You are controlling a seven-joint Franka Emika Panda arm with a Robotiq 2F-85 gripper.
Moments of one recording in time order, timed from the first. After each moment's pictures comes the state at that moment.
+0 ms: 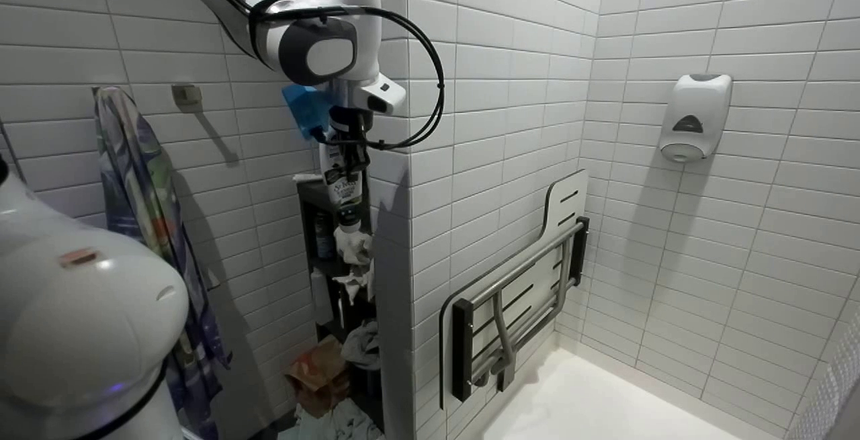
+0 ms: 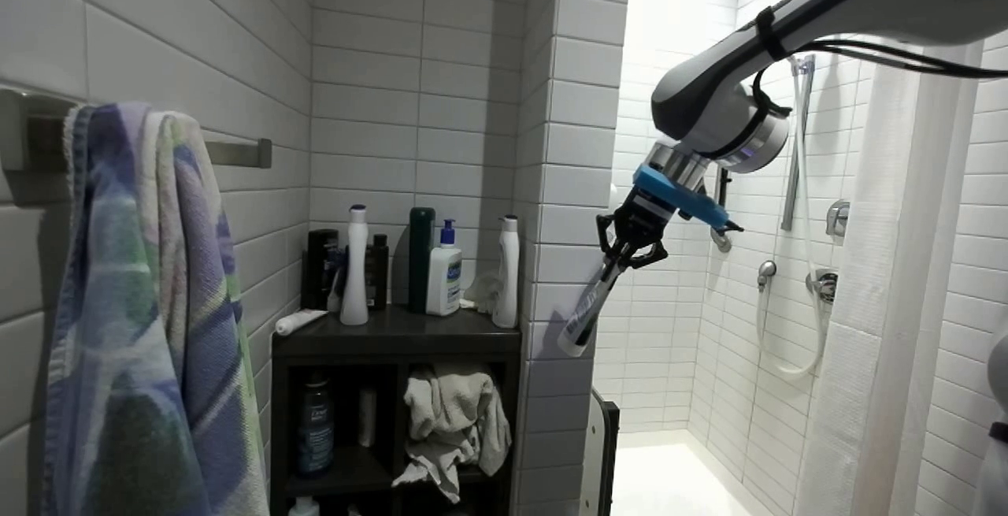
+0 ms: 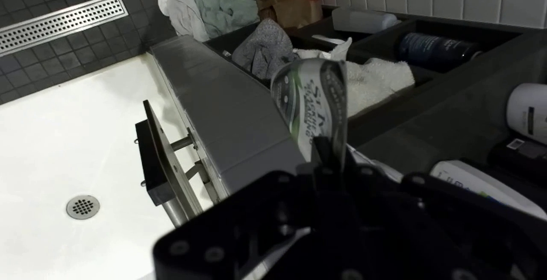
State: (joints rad) arm 0.00 -0.44 0.01 -2.55 0.44 2.39 0.35
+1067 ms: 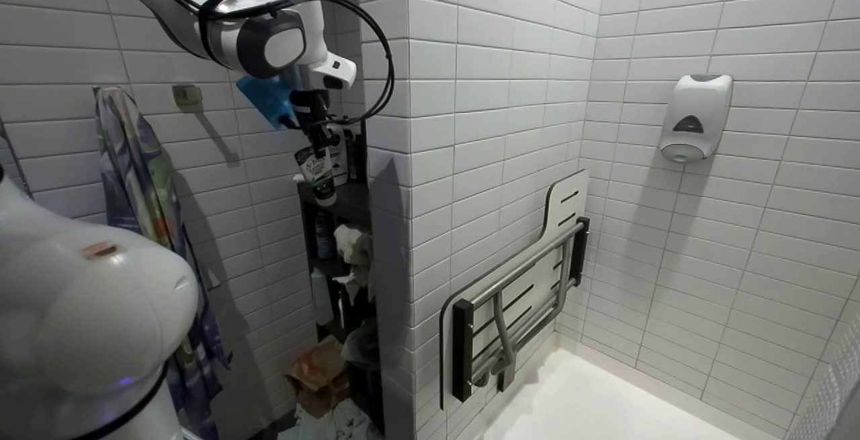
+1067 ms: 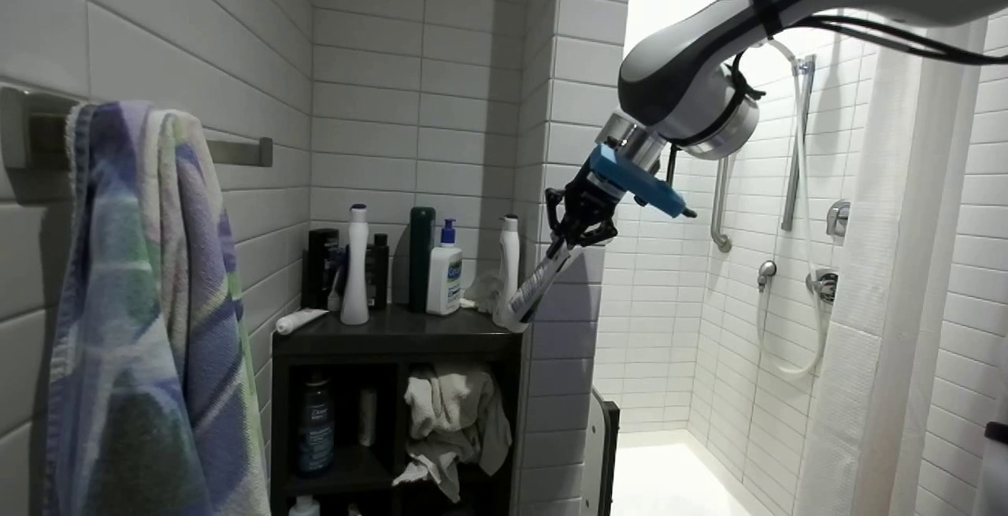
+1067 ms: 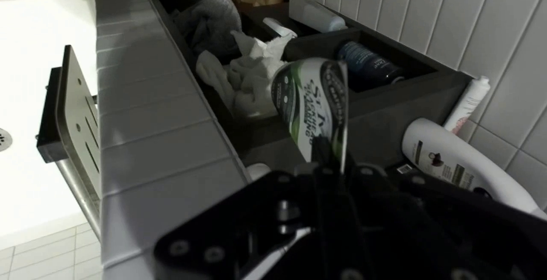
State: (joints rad) arm 0.10 -0.44 0.14 -2.52 0.42 2.55 0.36
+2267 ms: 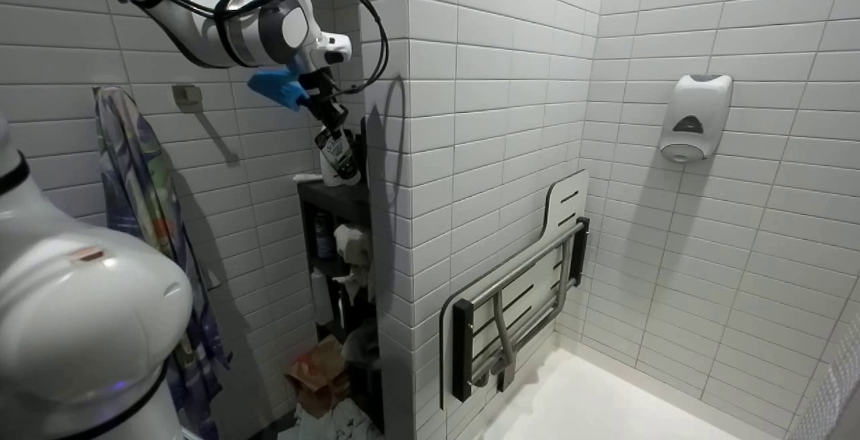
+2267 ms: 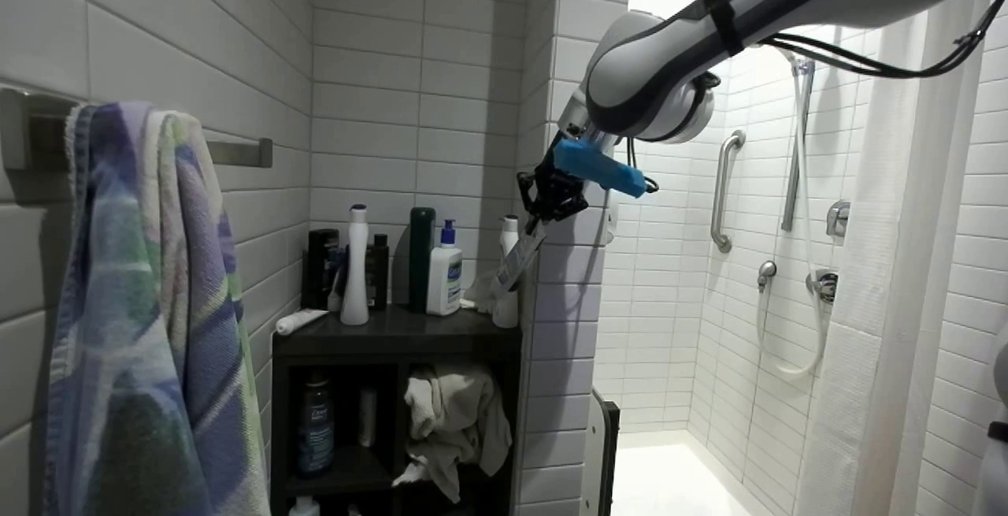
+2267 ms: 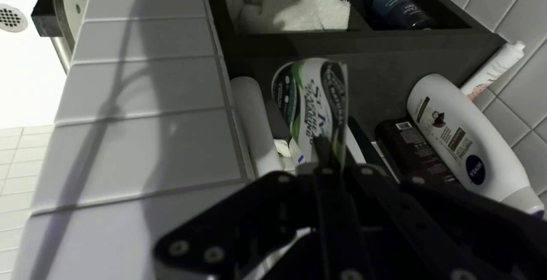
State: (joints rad) arm 0.03 -0.31 0.24 -2.36 0.06 2.62 0.50
